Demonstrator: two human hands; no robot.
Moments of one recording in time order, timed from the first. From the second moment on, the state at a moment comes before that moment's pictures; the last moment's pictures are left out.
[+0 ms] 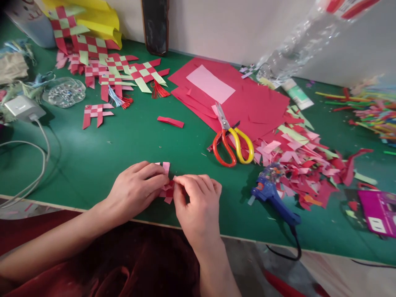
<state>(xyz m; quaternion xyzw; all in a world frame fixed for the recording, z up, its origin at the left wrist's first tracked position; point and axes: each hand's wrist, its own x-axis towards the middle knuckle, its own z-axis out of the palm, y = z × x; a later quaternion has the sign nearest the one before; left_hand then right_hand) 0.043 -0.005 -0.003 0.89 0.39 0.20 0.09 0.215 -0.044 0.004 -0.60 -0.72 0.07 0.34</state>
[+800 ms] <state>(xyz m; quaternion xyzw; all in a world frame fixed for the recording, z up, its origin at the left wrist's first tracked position) 0.045 -0.005 0.000 0.89 0.41 0.19 0.10 0.218 -0.071 -0.006 -0.67 -0.67 0.02 0.31</state>
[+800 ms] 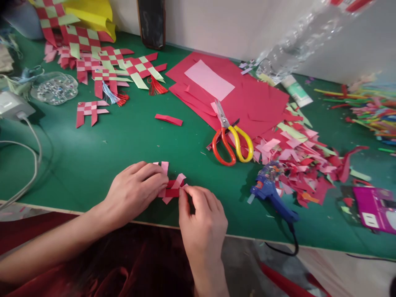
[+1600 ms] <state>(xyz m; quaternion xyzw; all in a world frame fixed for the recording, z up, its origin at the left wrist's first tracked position) 0.052 0.005 0.026 0.89 0.41 0.03 0.19 0.218 -0.066 -0.004 -0.63 -0.69 0.06 0.34</state>
